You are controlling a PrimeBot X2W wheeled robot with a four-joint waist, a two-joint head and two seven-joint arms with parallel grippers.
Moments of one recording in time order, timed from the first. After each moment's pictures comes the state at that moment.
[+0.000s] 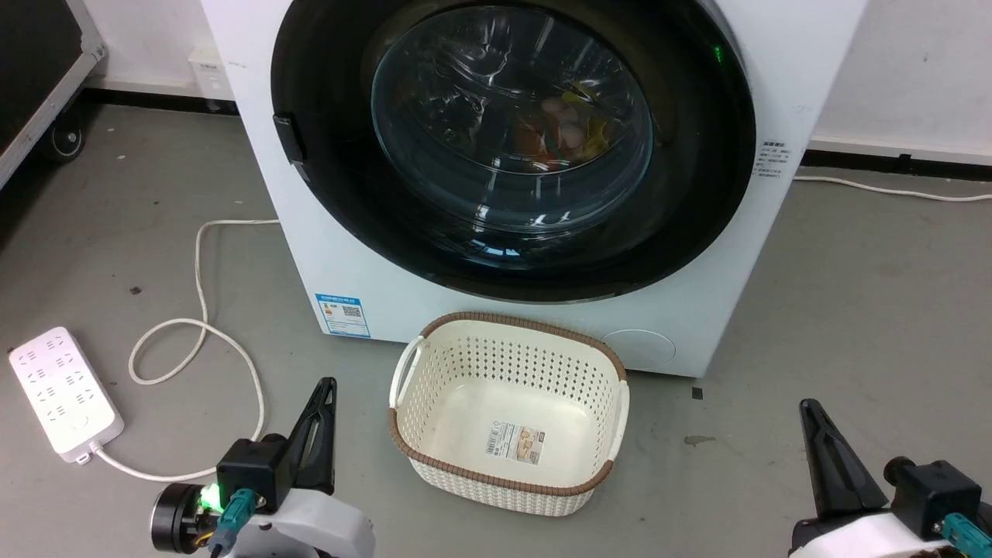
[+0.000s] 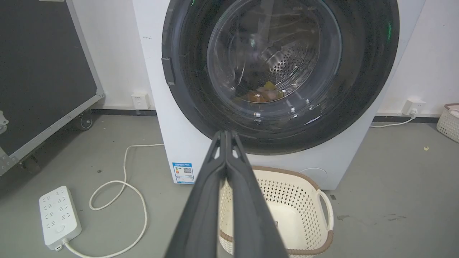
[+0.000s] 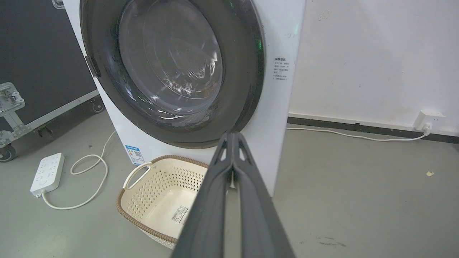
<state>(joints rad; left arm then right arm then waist) -0.04 0.07 -0.07 0.11 -0.08 -0.04 -0.15 0.06 -0.06 -0.06 0.04 0.09 0.13 -0.15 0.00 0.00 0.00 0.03</state>
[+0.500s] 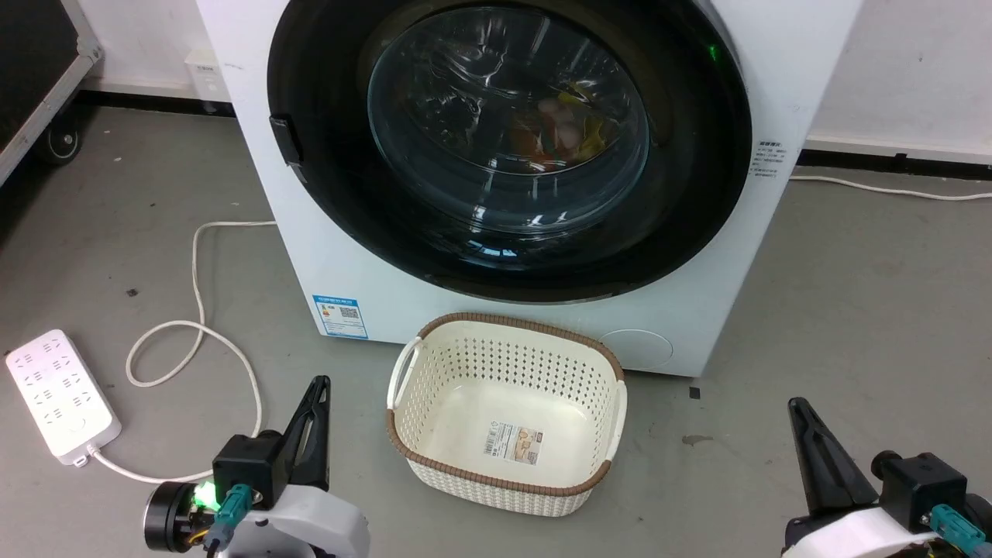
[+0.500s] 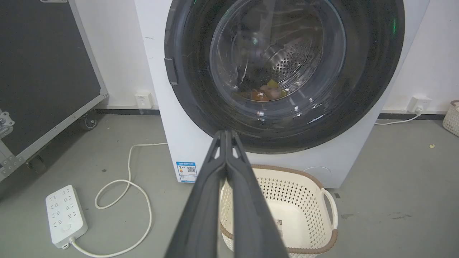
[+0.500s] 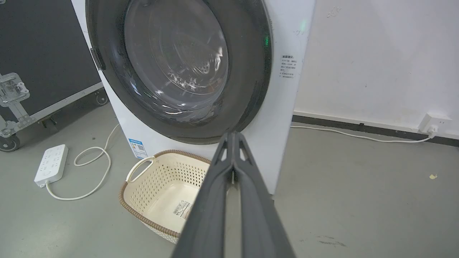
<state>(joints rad) -0.03 0.07 -0.05 0.09 -0.06 -0.03 -0.12 0.05 -0.06 -0.05 0.03 0.07 0.13 -0.12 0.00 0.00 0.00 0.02</state>
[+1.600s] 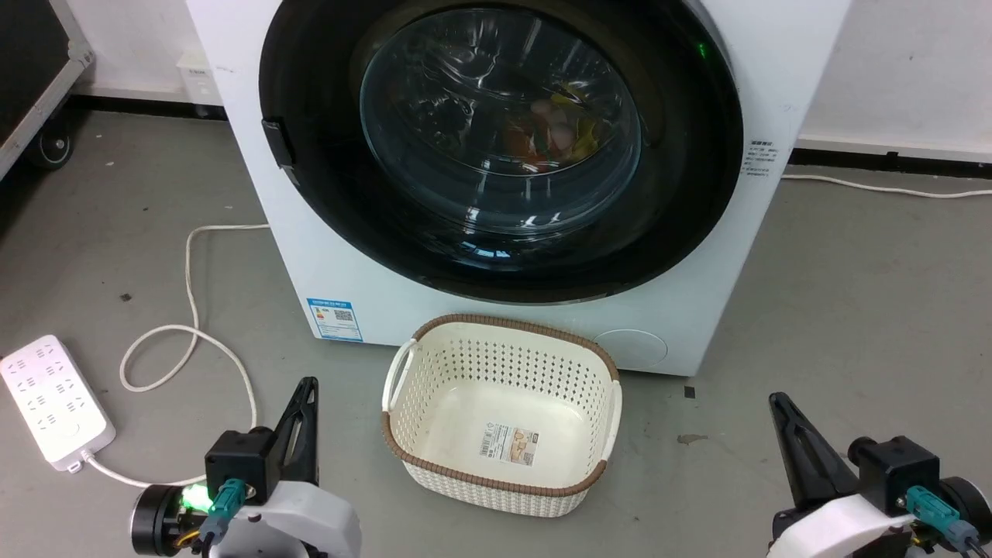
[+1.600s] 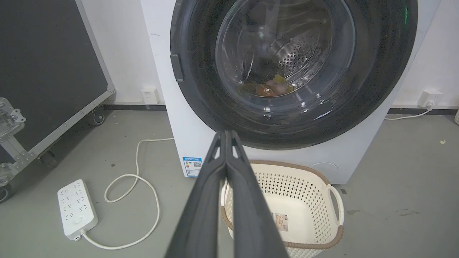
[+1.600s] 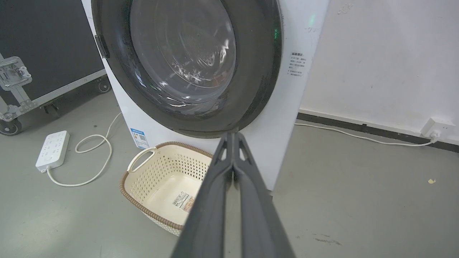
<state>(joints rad) -0.02 0.06 -0.02 0.04 -0.03 -0.02 -0.05 0.03 -0.06 -0.02 0.02 0.03 0.13 -0.05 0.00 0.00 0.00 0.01</state>
